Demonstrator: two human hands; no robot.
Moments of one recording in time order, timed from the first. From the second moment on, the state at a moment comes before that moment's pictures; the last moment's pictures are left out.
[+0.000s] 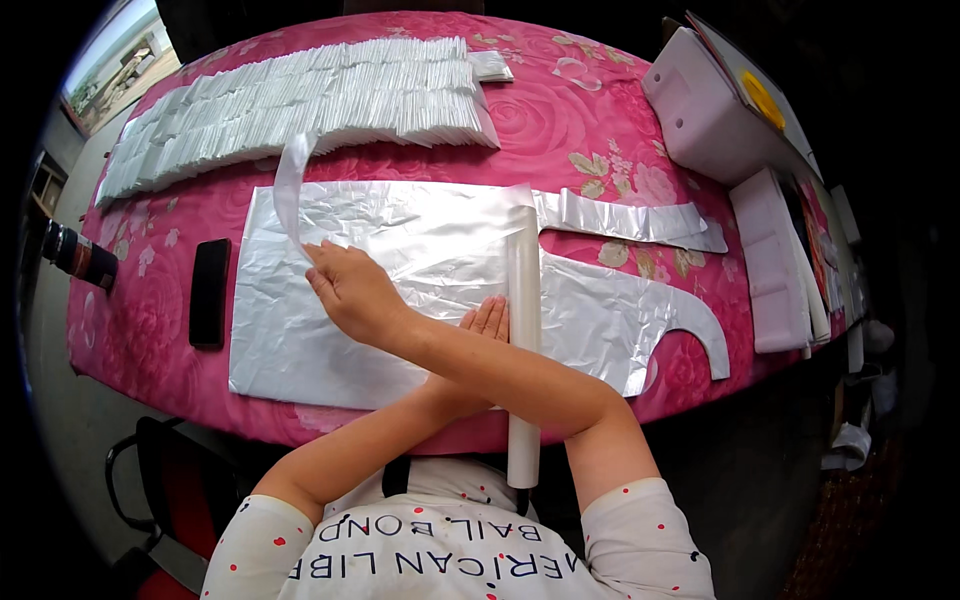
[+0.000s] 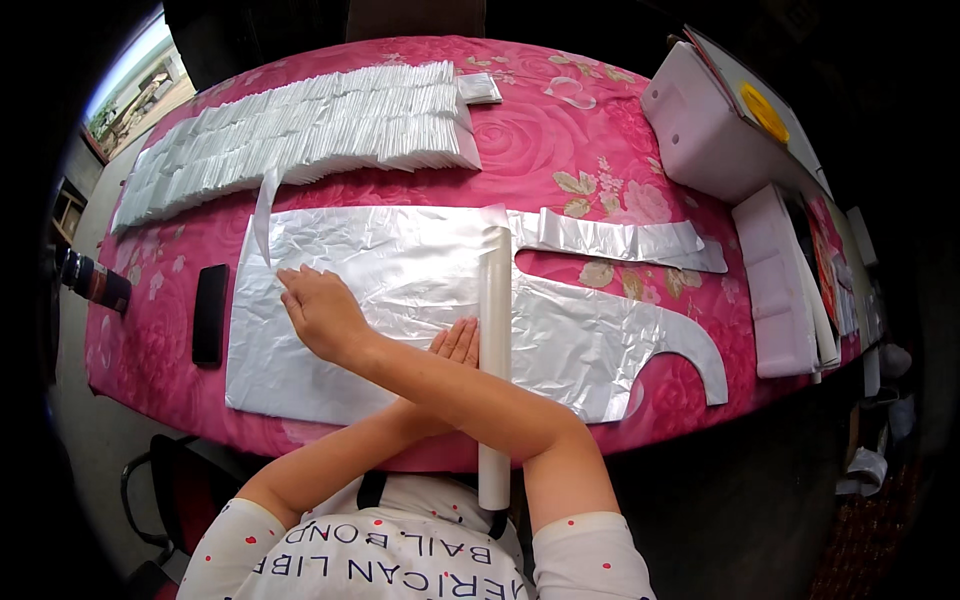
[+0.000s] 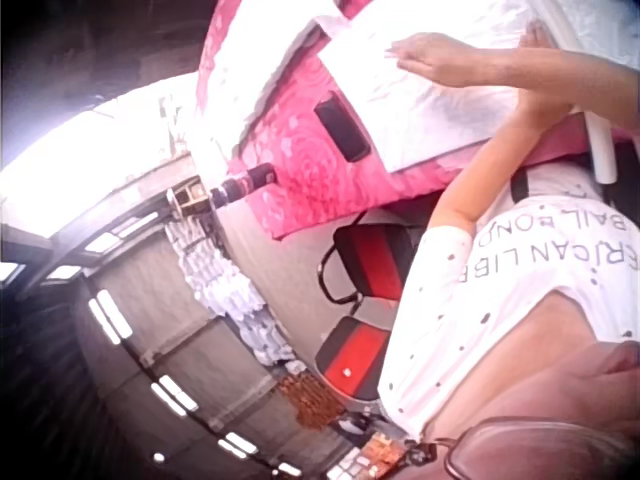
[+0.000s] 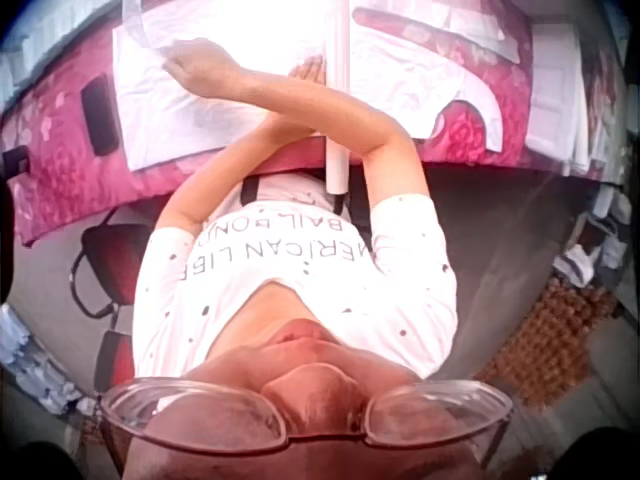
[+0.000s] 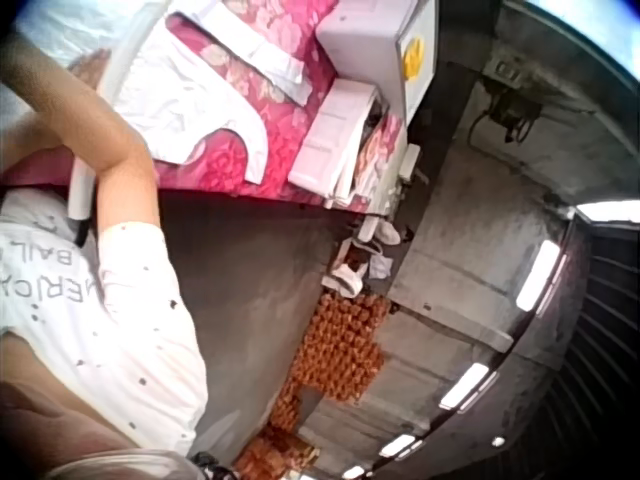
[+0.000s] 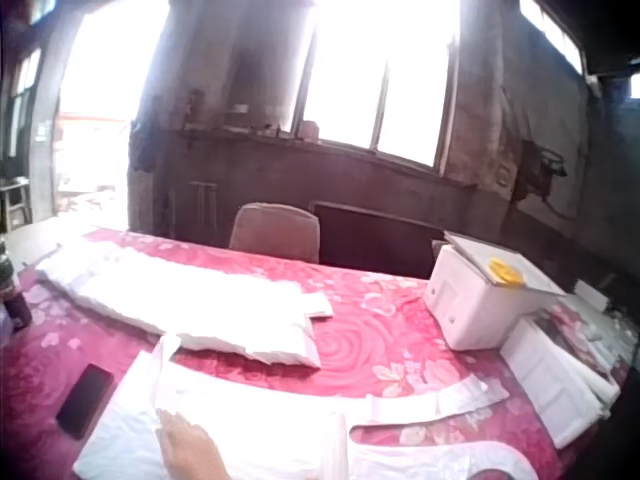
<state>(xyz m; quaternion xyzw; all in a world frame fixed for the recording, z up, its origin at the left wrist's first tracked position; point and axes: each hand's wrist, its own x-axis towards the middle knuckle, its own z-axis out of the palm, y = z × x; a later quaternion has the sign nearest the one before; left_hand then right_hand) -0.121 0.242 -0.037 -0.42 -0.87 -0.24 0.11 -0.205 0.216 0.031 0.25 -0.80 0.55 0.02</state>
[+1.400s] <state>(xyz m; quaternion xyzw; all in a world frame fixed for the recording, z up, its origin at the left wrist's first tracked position) -0.183 0.057 0.025 0.06 -0.57 -0.79 -0.23 -0.134 0.254 0.041 0.51 -0.70 0.47 -0.16</state>
